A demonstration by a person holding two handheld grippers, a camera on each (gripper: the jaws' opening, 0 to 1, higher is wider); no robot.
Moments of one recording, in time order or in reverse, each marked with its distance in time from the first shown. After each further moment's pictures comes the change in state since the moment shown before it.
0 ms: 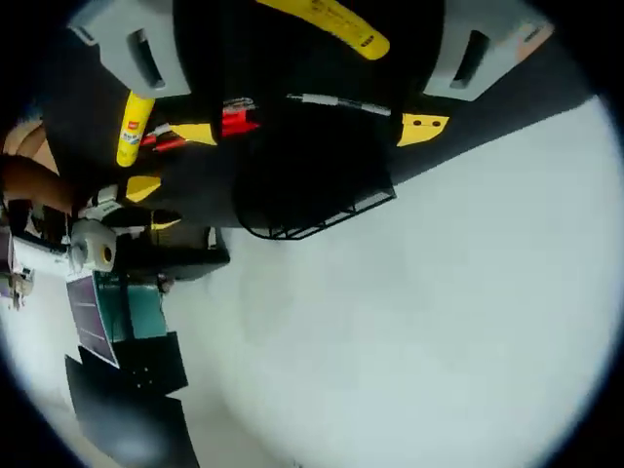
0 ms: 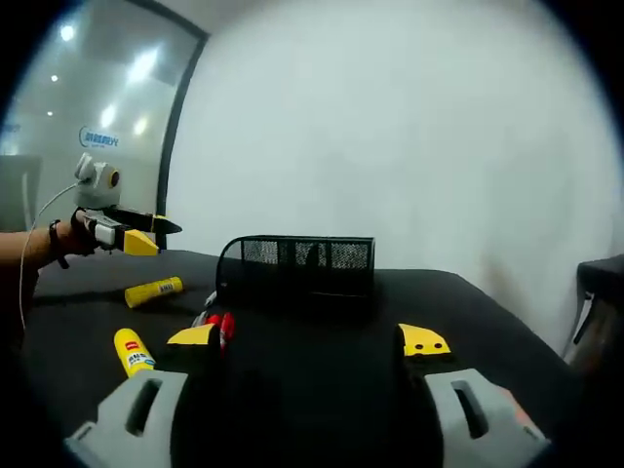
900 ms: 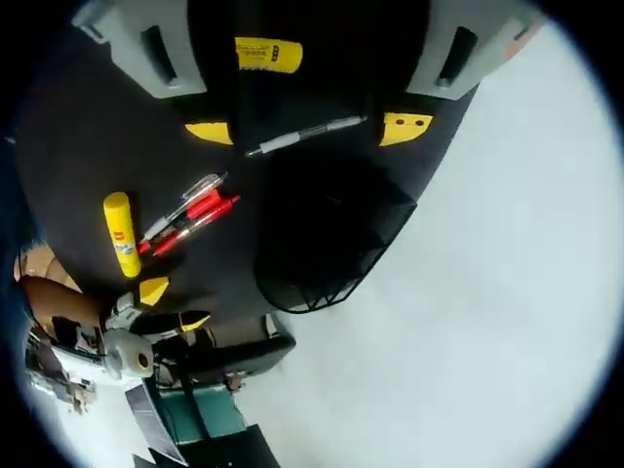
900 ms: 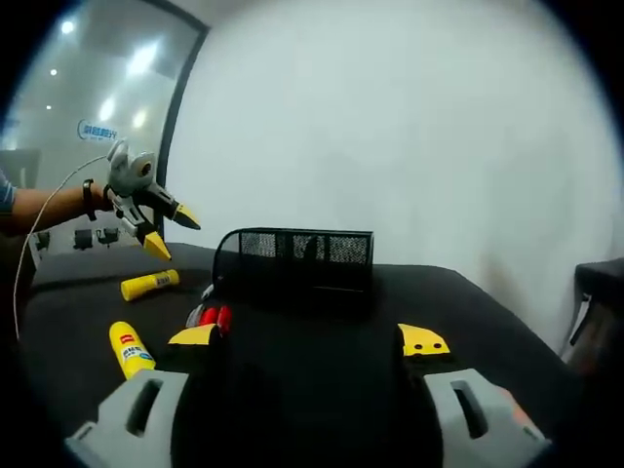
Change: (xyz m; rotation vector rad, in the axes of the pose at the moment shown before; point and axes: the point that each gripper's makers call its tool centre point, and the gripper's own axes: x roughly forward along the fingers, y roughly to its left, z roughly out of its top) left arm 0.029 0.026 -0.026 0.369 0.281 -0.265; right arm 0.003 -0.004 -0.005 -0.013 0.025 -0.010
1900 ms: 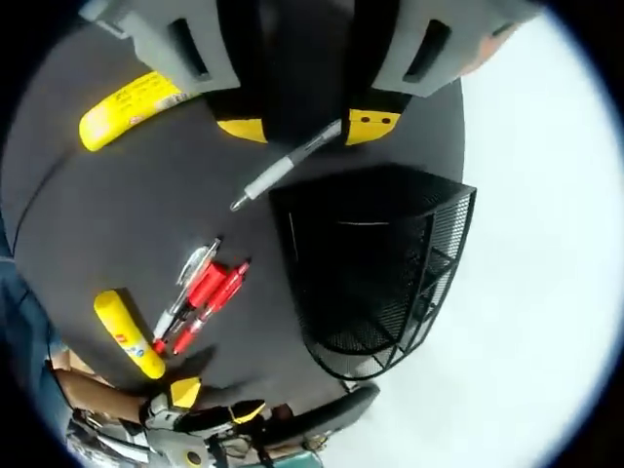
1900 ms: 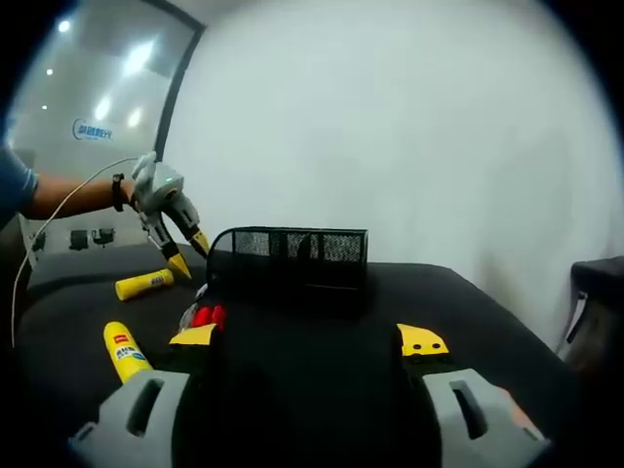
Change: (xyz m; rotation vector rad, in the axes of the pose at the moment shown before) left arm 0.050 0.004 -0.037 0.301 0.225 -0.227; right arm 0.000 -0.001 -0.002 0.001 0.008 -0.023
